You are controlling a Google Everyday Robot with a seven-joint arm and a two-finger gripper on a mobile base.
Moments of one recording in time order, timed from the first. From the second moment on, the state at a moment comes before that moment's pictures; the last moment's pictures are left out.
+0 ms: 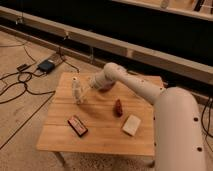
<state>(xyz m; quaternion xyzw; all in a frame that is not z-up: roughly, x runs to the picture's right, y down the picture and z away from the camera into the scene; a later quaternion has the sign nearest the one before) -0.123 0.003 0.892 -0.28 -0.36 0.18 0.87</state>
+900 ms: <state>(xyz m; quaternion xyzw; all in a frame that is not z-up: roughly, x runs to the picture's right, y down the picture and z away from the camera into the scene) -0.117 -0.022 0.890 -0.28 -0.30 0.07 0.91</state>
